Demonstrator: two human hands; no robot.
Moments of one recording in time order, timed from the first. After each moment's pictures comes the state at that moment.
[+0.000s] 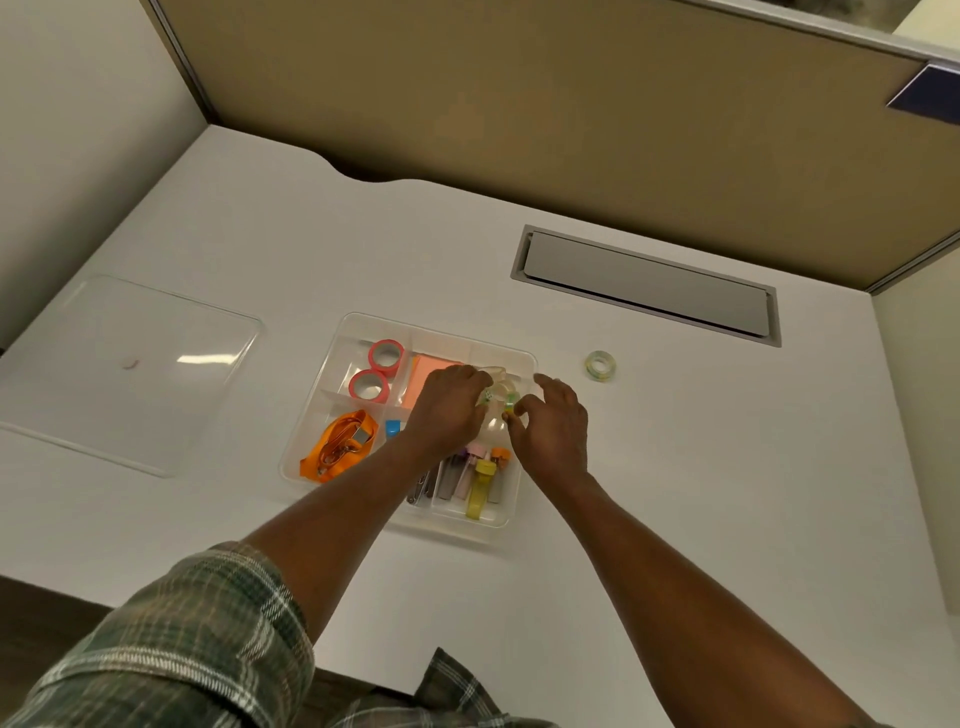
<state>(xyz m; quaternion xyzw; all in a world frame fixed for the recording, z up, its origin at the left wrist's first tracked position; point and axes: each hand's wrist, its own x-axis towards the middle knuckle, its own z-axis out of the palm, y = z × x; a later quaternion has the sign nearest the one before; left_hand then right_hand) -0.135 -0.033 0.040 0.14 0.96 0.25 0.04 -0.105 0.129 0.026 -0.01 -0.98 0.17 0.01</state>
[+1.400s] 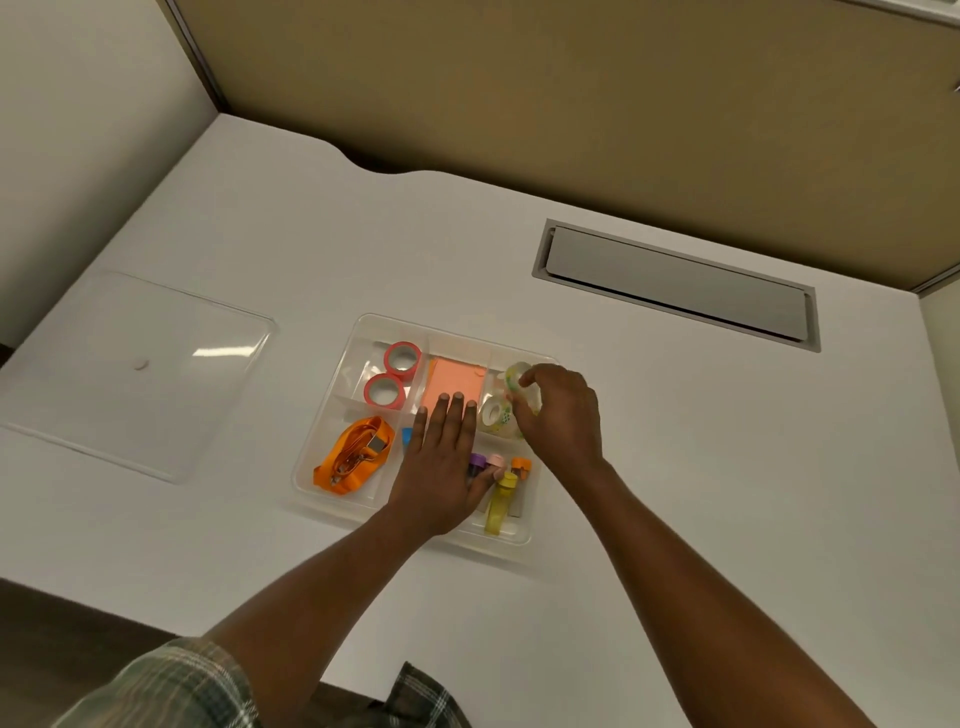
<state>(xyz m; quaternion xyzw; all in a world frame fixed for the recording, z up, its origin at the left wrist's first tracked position) -0.078 -0.062 -0.006 0.13 0.98 0.11 0.10 -0.137 0.116 0.033 0.02 -0.96 0.26 0.06</state>
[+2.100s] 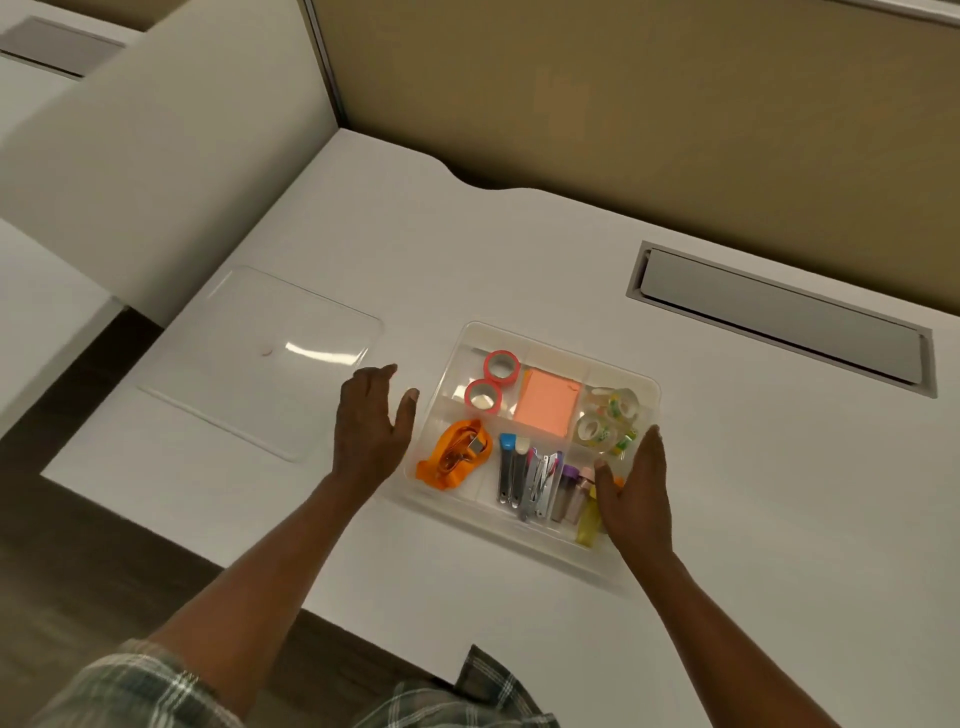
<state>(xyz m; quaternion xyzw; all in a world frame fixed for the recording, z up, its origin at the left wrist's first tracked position) -0.087 -0.247 0.022 -0.09 0.95 0.27 -0.15 -0.064 0.084 0.007 -0.13 -0.92 0.36 -0.03</state>
